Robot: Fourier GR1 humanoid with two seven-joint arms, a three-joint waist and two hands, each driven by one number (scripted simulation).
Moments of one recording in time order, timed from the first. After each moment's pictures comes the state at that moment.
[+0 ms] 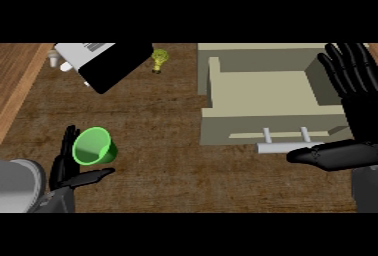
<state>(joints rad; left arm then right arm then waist) -0.44 0.27 0.39 -0.17 0.05 -0.17 -1.00 -0.30 -0.20 -0.13 -1.88 -0.14 0.18 0.17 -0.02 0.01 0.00</state>
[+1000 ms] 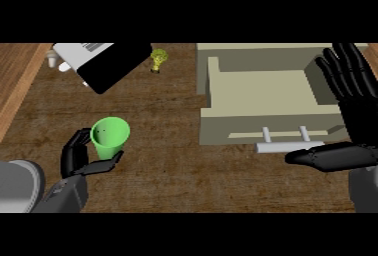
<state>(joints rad) -0.48 0.21 0.41 -0.25 0.04 -0.02 -1.11 -0.28 -0.20 -0.13 -1.86 -0.12 0.19 0.12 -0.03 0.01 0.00</state>
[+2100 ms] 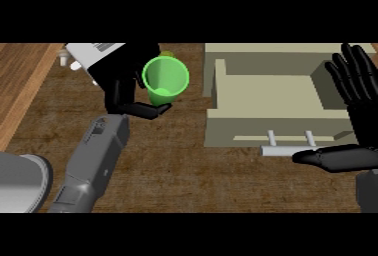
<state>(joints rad) -0.77 0.04 0.25 -0.61 0.04 -0.11 -0.85 -0.24 -0.21 -0.16 -1.86 -0.11 0.19 0.12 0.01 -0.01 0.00</state>
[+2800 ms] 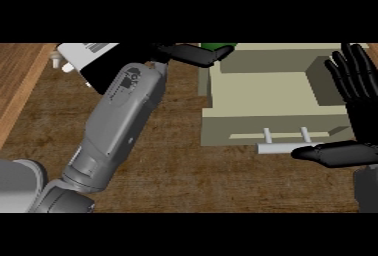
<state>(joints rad) -1.12 0.00 0.02 -0.72 0.15 0.19 -0.40 -0.26 -0.21 -0.17 -1.81 -0.11 0.20 0.06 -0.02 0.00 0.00</state>
